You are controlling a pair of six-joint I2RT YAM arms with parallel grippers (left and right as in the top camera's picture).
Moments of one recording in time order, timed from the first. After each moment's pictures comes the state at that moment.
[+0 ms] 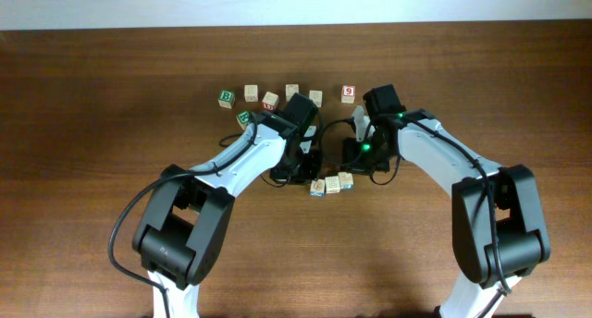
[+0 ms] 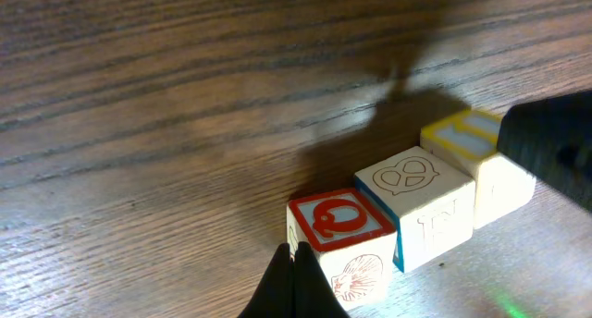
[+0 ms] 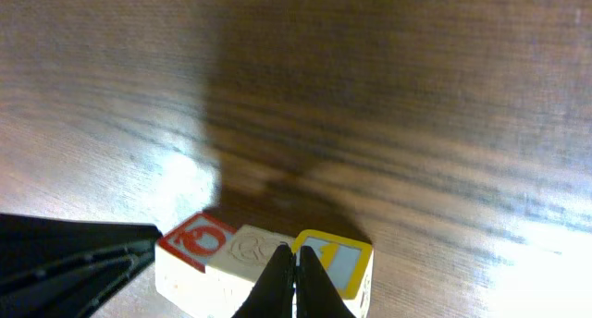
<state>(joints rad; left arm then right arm) -0.54 2.04 1.43 -0.80 0.30 -0.38 0.26 1.92 1.24 -0.70 -0.43 0.27</state>
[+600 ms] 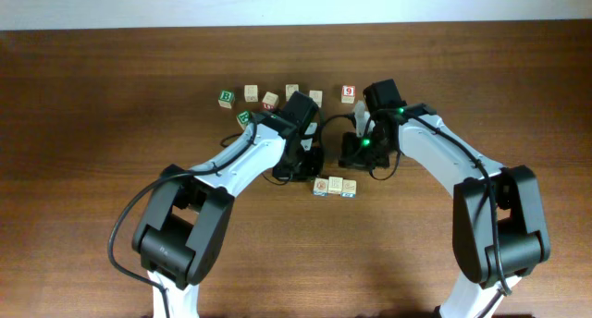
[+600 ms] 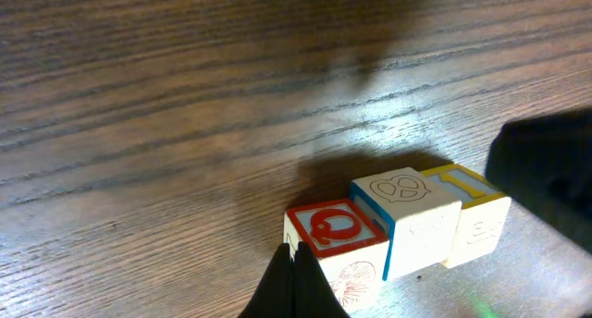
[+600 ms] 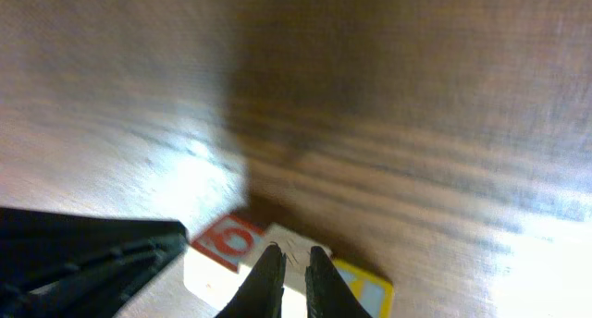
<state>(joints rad) -0.54 2.04 1.43 -0.76 0.32 -0.41 0.26 1.92 1.29 -0.73 -0.43 0.29</state>
